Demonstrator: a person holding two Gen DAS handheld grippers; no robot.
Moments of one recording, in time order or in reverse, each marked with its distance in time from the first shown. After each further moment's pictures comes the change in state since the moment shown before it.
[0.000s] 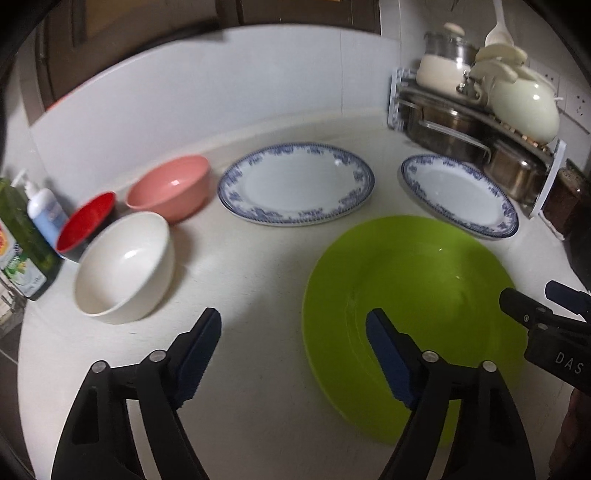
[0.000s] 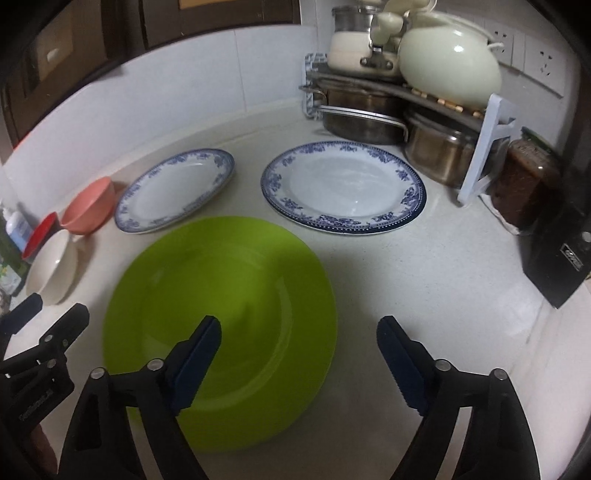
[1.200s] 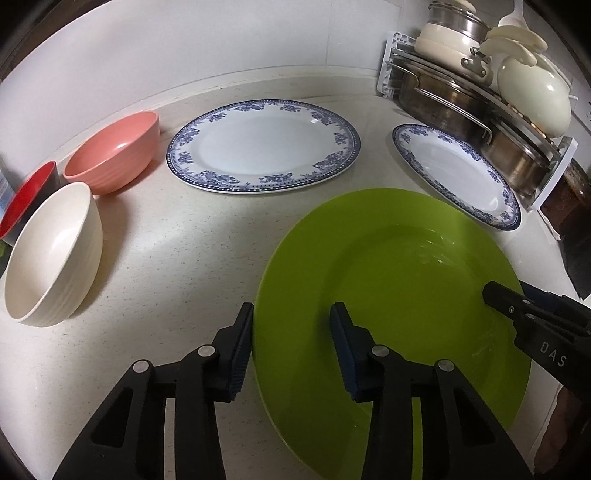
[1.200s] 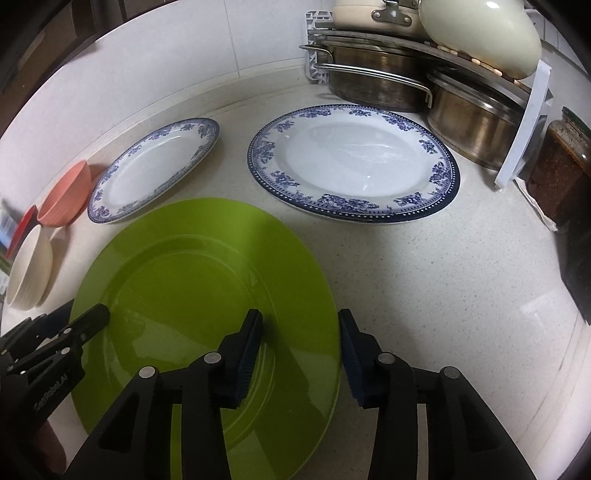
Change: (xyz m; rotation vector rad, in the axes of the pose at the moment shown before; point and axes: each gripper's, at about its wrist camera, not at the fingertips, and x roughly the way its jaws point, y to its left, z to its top) left arm 0.051 -0.012 0.005 -0.034 0.118 -0.107; right arm 0.056 -0.011 0.014 -0.008 0.100 0.041
